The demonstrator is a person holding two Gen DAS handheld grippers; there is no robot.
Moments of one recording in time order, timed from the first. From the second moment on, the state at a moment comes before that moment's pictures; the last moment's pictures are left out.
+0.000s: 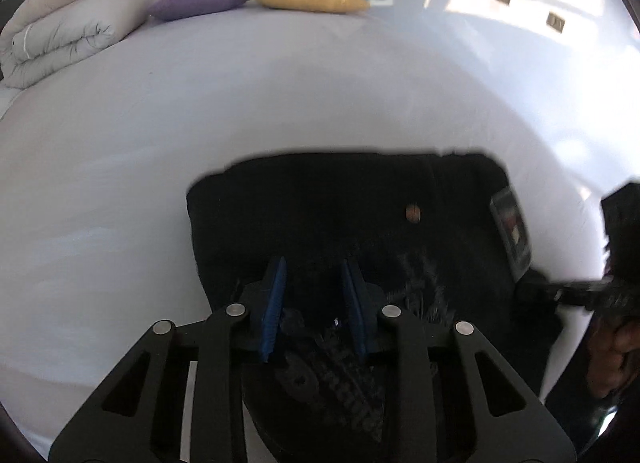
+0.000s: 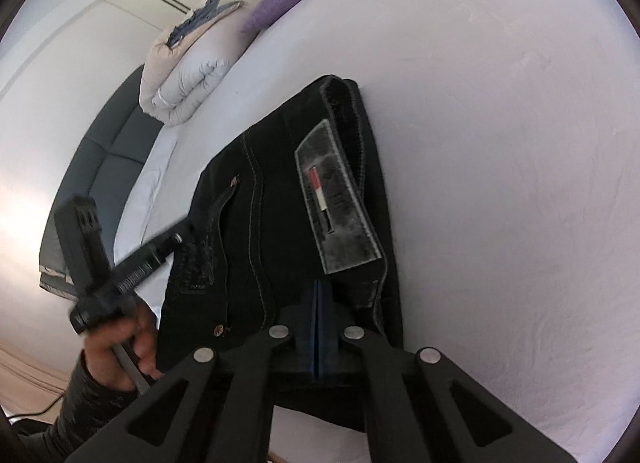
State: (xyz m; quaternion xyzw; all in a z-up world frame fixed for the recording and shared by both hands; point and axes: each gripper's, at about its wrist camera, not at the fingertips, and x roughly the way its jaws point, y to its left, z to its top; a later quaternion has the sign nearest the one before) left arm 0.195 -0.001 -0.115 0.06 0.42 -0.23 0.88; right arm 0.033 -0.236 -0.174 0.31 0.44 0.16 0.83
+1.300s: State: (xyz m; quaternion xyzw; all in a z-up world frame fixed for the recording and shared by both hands) left arm 0.094 0.025 -0.121 0.04 0.41 -0.22 0.89; right arm -0.016 -0.244 -0.162 0.30 0.38 0.14 0.86
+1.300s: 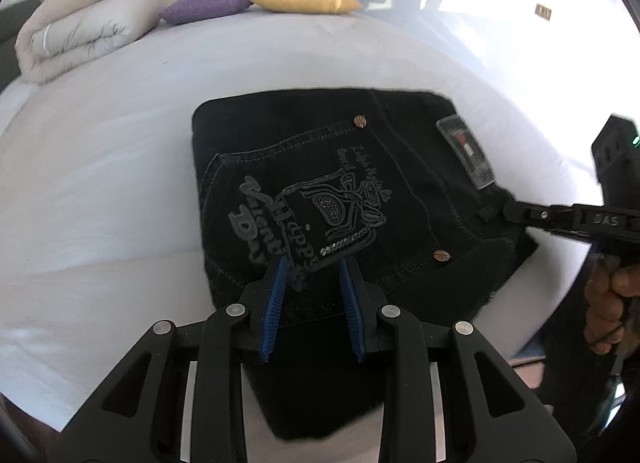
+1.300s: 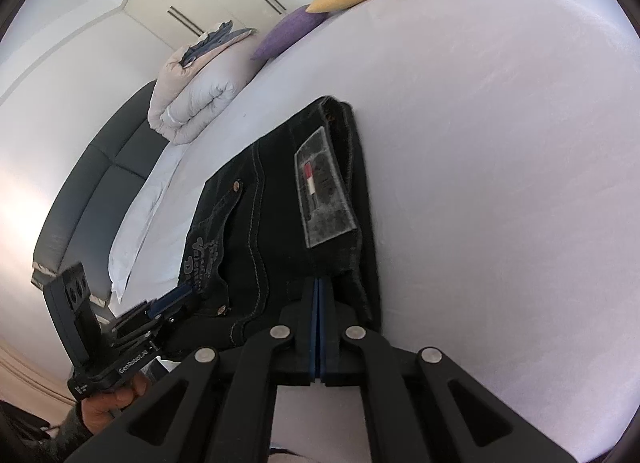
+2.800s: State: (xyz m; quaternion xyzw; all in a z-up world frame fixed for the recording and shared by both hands) left arm 0.250 0.011 -0.043 -0.03 0.42 -0.29 0.86; right arm 0.125 -0.269 -0.070 0.25 0.38 0.19 0.87
